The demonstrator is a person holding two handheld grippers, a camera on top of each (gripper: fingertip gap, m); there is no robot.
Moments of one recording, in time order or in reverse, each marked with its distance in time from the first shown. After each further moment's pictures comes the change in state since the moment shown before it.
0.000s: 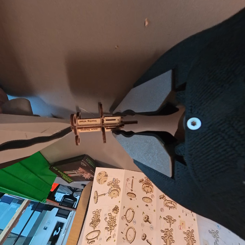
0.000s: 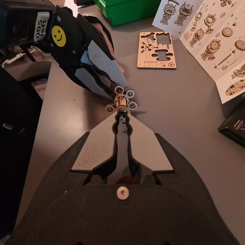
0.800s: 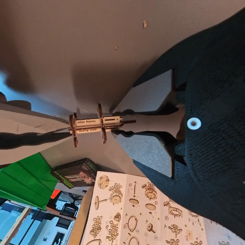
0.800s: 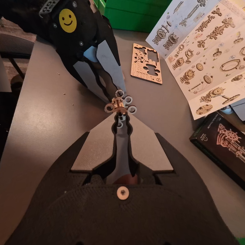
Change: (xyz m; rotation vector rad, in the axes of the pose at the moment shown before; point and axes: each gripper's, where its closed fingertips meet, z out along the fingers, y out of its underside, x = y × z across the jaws) left arm 0.002 -0.002 0.001 0.024 0.051 -0.028; right arm -0.003 -0.009 -0.004 0.019 0.153 -0.247
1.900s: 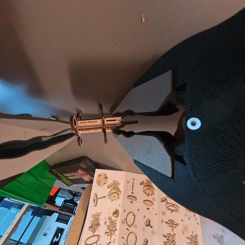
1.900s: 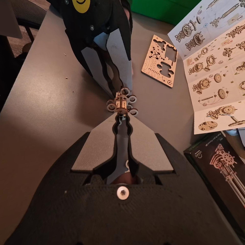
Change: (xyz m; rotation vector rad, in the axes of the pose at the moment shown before) left arm -0.002 0.004 0.000 -0.016 -0.023 0.018; right arm 0.003 0.005 0.007 -0.100 -0.141 -0.169
